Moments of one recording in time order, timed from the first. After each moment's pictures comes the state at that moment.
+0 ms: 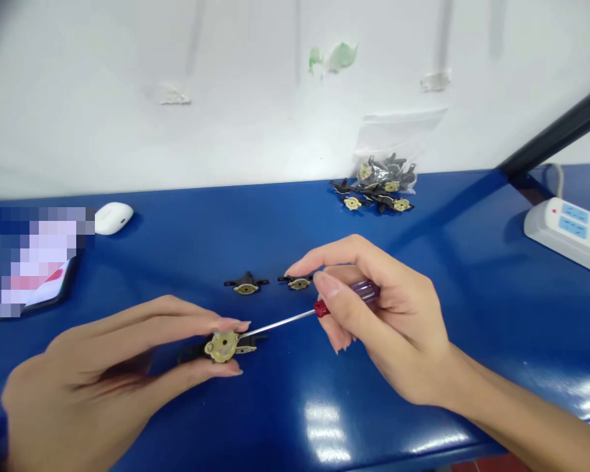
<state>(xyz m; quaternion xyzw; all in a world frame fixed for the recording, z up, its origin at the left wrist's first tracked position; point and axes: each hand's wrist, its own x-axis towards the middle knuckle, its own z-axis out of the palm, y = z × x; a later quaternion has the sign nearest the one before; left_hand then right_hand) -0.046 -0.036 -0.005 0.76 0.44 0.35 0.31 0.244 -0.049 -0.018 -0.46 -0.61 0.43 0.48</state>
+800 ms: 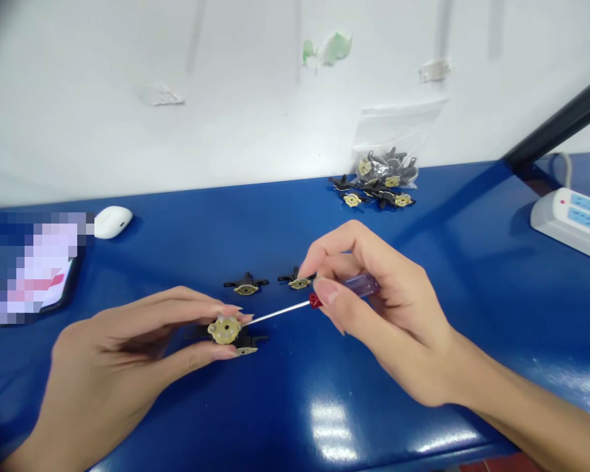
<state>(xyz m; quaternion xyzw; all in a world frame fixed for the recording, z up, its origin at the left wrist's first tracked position) -0.044 -0.025 -0.010 0.68 0.44 0.38 0.46 0.251 -0.043 -0.018 -0.44 -0.63 0.44 0.46</state>
